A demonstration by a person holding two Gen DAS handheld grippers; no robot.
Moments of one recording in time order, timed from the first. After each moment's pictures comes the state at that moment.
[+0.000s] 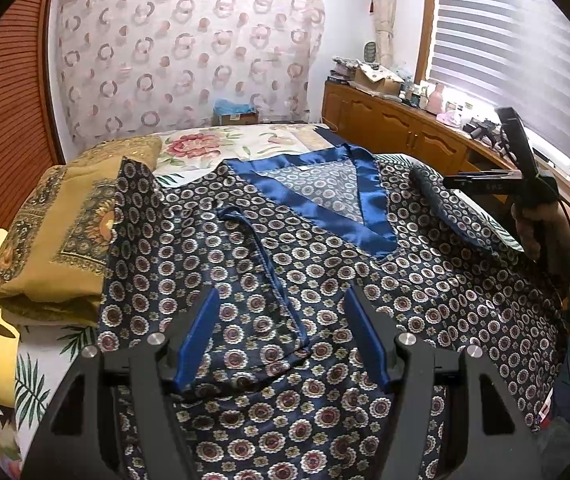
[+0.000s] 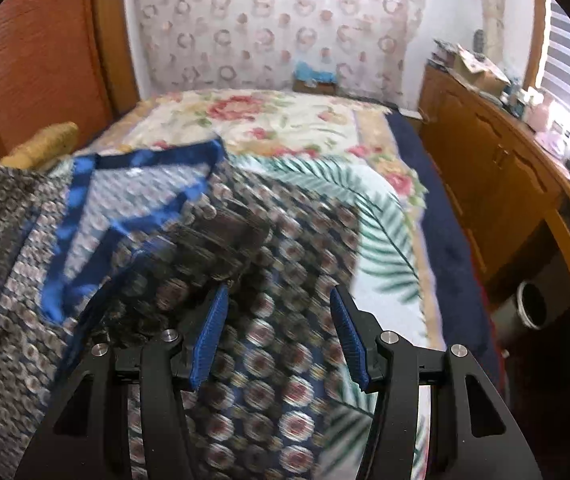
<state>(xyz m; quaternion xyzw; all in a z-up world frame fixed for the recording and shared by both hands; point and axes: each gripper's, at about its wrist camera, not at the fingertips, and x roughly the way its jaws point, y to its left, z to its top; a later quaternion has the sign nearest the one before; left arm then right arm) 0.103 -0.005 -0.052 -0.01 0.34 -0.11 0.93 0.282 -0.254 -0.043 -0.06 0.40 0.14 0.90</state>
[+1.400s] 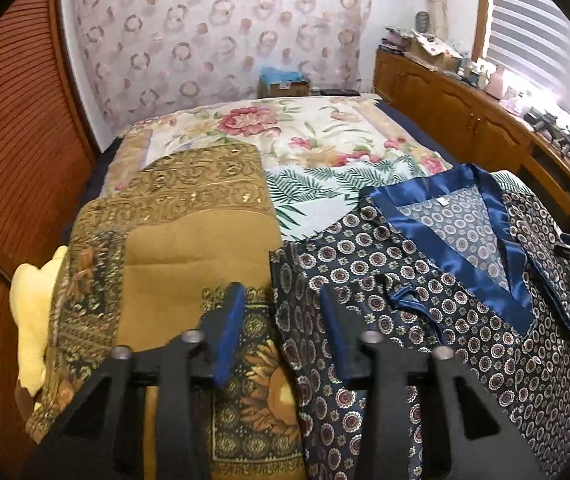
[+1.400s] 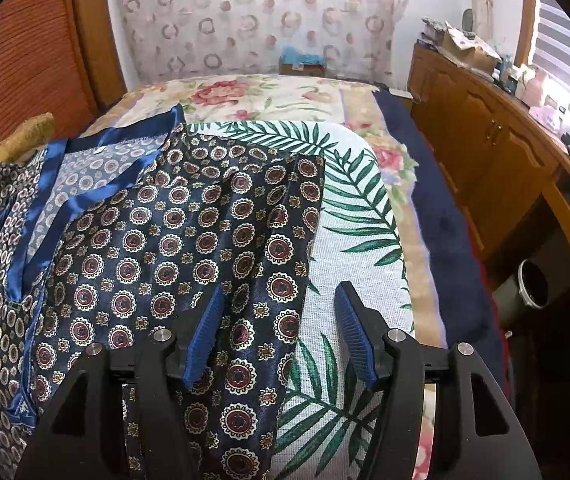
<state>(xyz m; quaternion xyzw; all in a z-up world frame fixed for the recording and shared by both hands) 0.252 0.088 -0.047 0.02 0.41 -0.04 0.91 0.291 -0.292 -0.079 -0.05 0.44 0.12 0.89</state>
